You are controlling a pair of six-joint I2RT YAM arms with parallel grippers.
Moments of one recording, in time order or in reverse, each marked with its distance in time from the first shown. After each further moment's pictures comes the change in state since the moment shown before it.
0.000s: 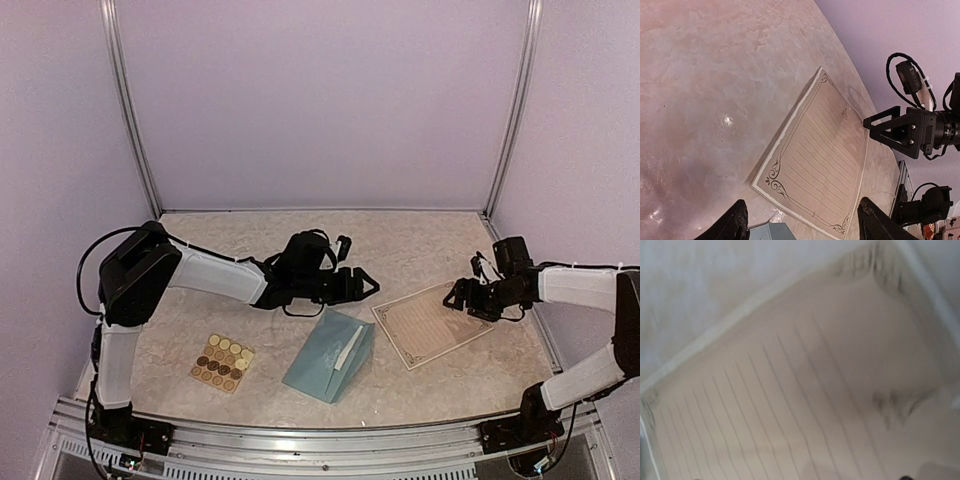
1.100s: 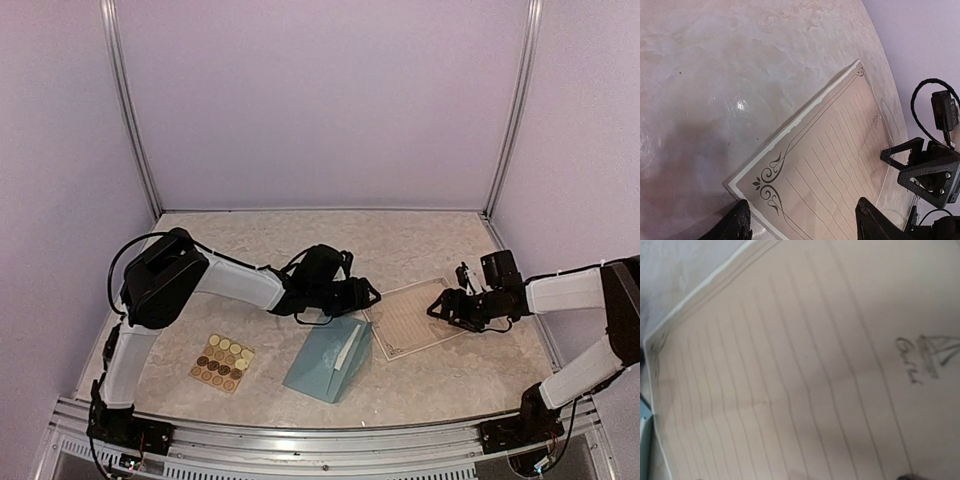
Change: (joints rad) left arm -0.020 0.154 0.109 -0.068 -0.090 -0.124; right arm 0.077 0.078 -0.114 0.226 -0.112 0.088
